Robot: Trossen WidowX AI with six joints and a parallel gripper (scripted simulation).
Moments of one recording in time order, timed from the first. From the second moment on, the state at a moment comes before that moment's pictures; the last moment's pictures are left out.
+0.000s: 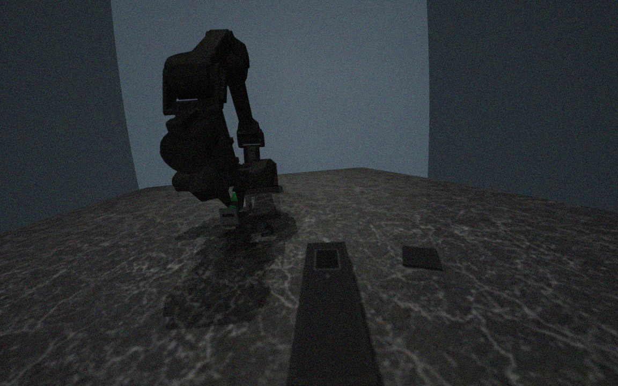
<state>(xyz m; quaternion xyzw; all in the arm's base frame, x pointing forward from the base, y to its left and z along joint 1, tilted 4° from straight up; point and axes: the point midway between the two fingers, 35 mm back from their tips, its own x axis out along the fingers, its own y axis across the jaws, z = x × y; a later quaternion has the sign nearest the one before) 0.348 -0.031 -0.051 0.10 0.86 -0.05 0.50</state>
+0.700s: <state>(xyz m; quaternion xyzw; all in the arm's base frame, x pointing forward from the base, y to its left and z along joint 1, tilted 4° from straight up) 0.345 -0.030 -0.053 0.10 0.84 -0.06 0.54</state>
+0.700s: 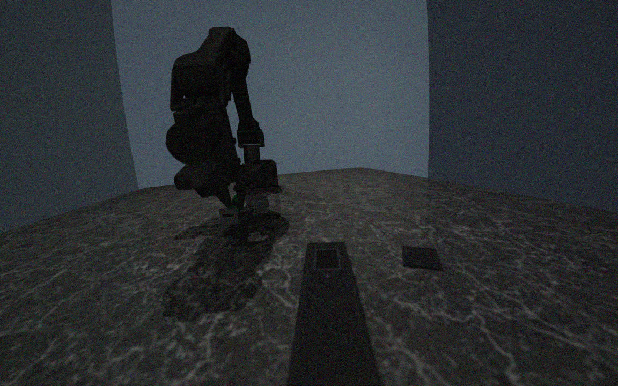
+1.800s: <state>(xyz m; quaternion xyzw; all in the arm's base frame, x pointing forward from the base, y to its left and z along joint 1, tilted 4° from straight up) 0.341 -0.029 -0.058 0.09 0.80 -0.07 0.59</state>
